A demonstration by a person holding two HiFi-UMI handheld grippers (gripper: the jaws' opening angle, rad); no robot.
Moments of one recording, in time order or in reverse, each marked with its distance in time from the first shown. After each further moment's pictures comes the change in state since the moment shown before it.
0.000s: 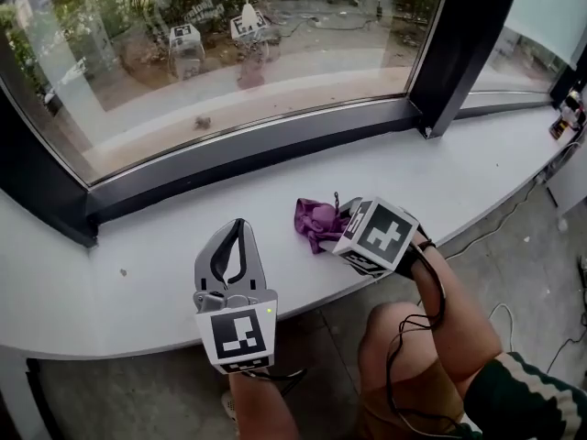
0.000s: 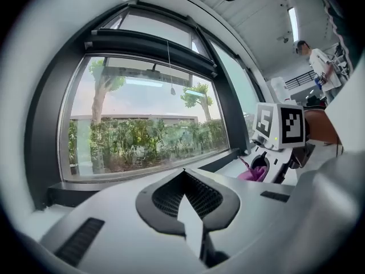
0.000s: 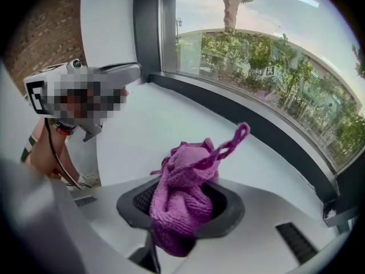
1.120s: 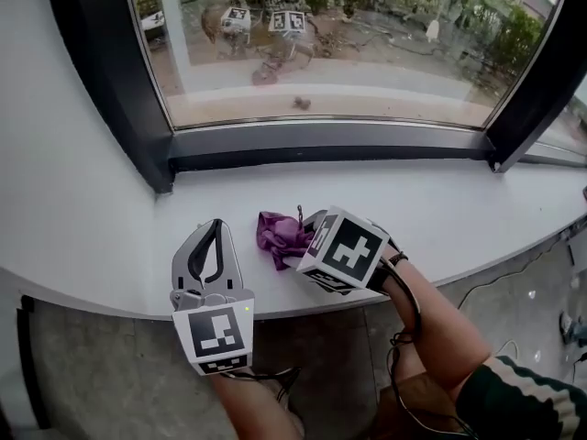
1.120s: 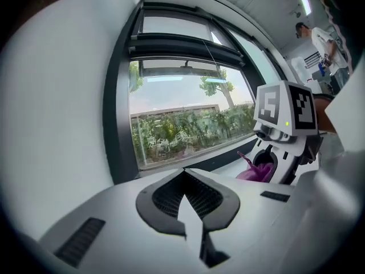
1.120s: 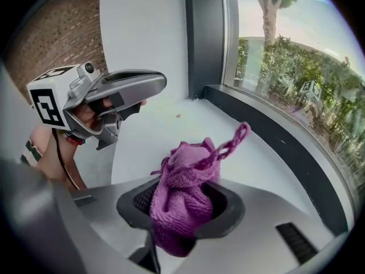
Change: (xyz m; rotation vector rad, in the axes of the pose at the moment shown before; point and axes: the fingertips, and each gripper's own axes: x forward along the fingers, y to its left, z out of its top) left arm -0.120 0.200 -0.051 0.036 0.100 0.266; right arm 0.094 0.182 0.180 -0.240 -0.070 0.221
